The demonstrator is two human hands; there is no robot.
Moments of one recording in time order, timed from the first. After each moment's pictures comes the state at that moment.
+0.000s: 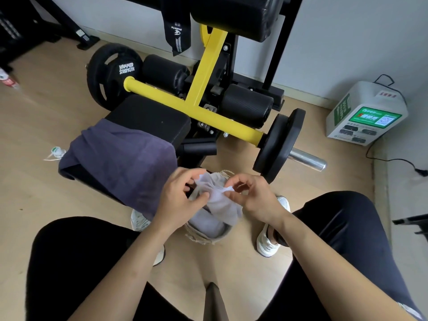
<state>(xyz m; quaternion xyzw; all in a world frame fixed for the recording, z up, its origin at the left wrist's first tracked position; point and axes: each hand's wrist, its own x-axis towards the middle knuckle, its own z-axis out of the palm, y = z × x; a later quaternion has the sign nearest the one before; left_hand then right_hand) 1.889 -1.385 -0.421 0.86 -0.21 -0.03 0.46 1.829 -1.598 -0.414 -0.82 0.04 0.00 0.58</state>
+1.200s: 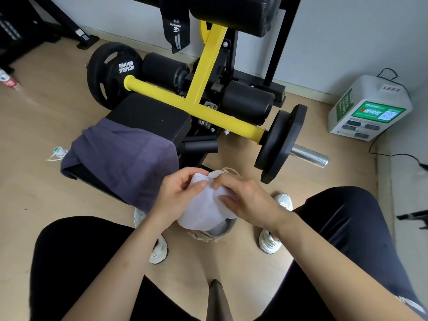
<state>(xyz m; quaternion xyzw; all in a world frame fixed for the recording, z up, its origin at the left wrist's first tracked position) 1.894 -1.380 -0.409 0.76 -0.16 -0.17 0.61 1.825 -1.582 -0.392 -0.92 -0.14 0.00 0.37</state>
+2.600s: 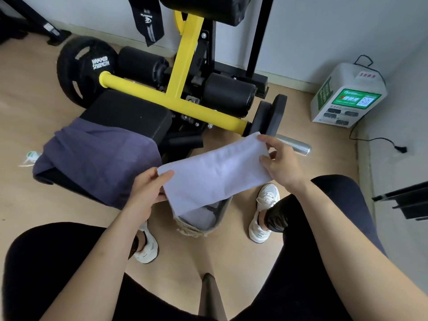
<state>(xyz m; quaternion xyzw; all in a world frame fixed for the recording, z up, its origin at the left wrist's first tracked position) 1.918 -1.370 -0.438 0.73 0.10 -0.26 0.62 1.830 -1.686 -0.399 -0.86 0.22 -0.05 0.46</state>
